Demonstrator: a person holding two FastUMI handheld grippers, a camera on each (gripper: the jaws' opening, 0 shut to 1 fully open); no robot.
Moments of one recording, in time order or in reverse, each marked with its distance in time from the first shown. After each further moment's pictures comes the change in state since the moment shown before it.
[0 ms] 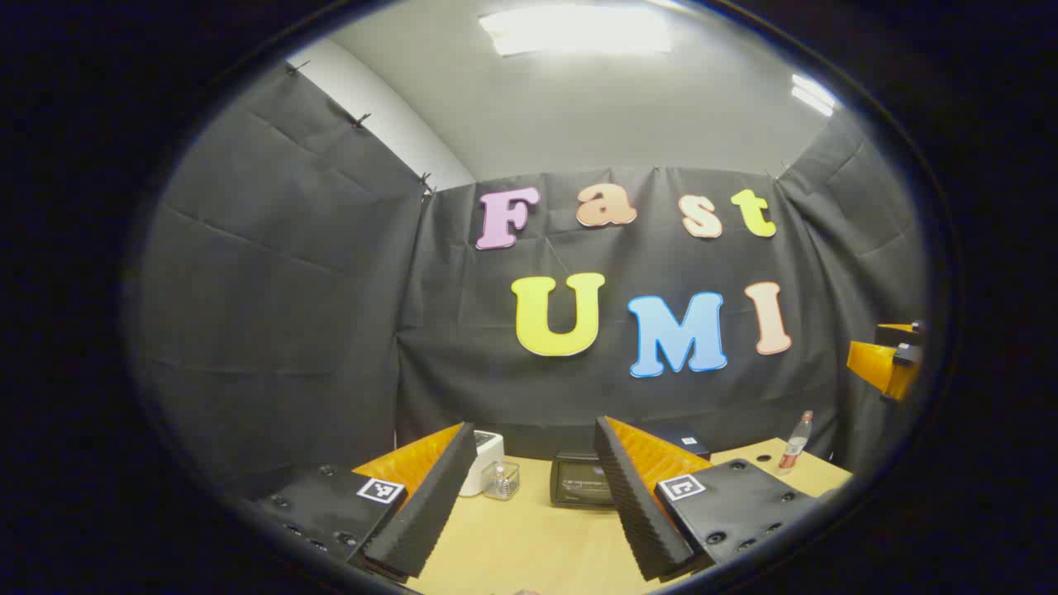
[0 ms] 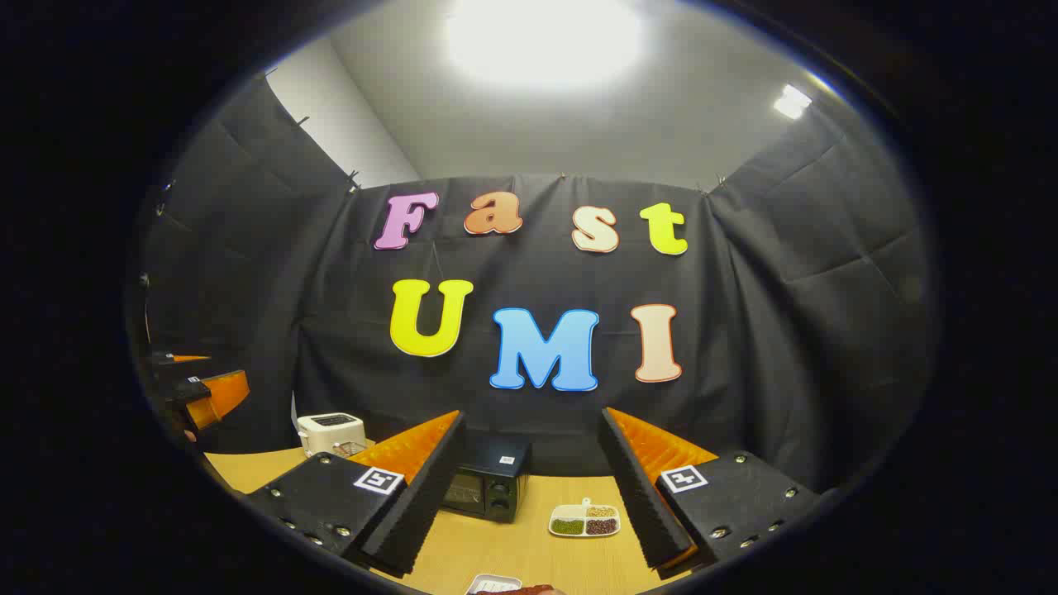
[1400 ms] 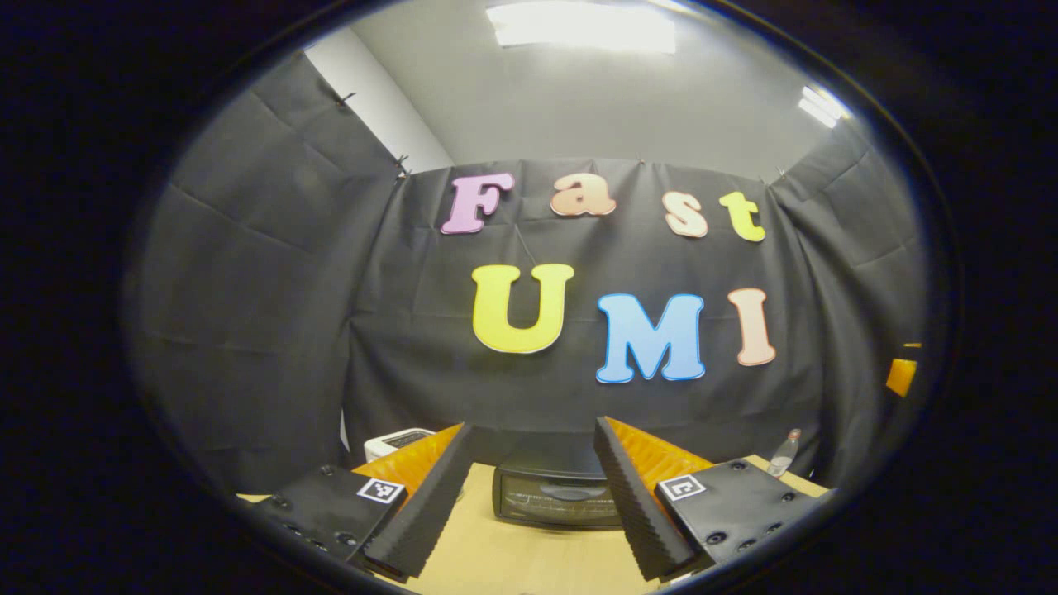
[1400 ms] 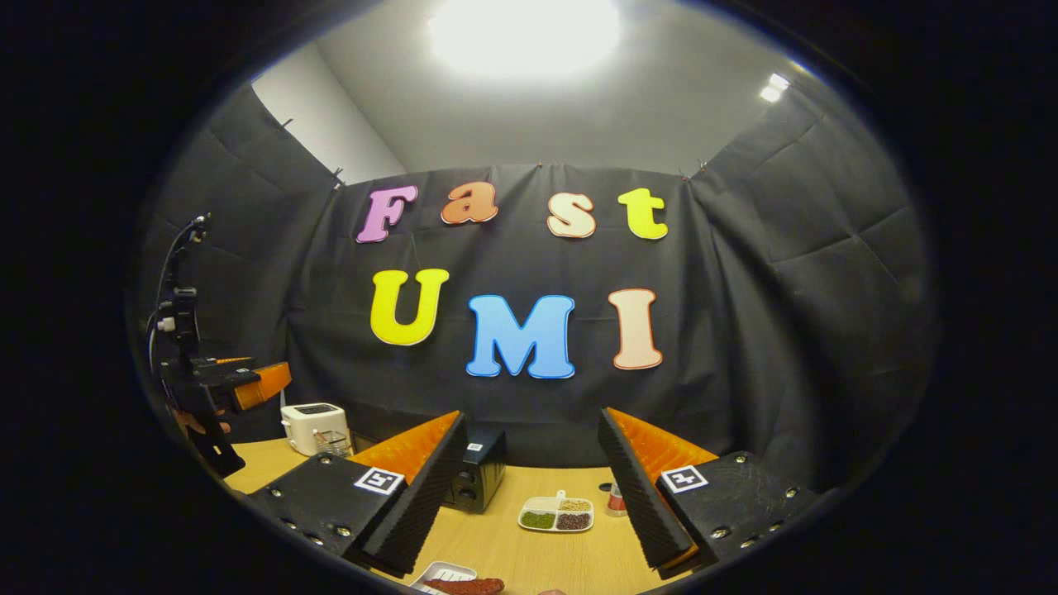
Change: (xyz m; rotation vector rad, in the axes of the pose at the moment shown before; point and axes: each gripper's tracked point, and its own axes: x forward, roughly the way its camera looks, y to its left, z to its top) left arm 0.109 -0.086 -0.043 -0.070 0.019 -0.108; right arm 0.008 -0.082 -0.032 0.021 0.046 -0.057
